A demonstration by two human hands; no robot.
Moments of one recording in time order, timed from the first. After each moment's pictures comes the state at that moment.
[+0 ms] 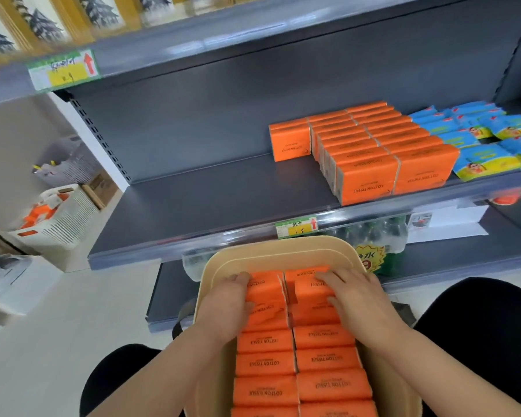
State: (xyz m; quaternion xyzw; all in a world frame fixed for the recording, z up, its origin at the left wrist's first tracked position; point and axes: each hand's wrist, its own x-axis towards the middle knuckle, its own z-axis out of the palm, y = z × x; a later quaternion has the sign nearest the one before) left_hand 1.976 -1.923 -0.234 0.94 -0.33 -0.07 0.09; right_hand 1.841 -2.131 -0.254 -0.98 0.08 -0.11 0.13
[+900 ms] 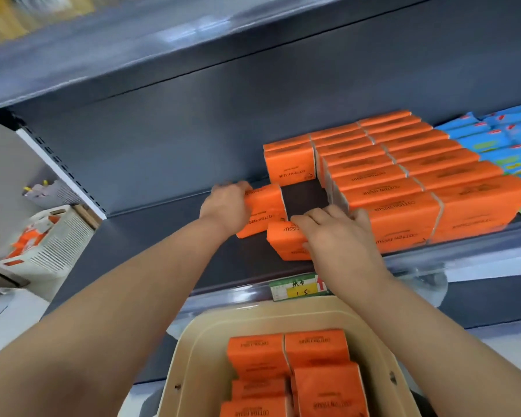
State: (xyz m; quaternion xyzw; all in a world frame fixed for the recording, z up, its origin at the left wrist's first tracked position) left_hand 2.187 -2.093 -0.146 0.95 -0.29 0.03 0.07; right_hand 2.007 -2.205 -0.187 -0.95 0.11 -0.28 -0.02
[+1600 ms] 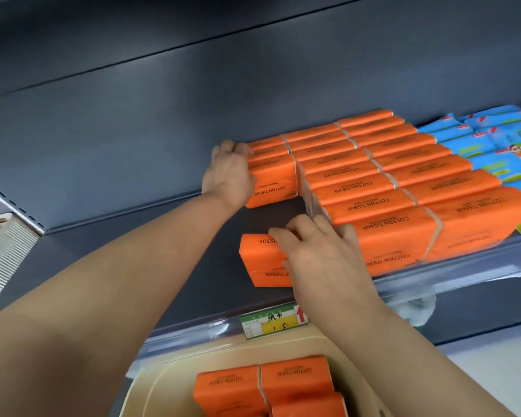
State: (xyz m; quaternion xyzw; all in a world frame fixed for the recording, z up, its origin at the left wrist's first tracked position) left_hand 2.225 -2.183 -0.144 0.92 -0.33 0.12 0.15; right_hand 2.021 -2.214 -0.186 -0.95 0.15 -0.27 0.01
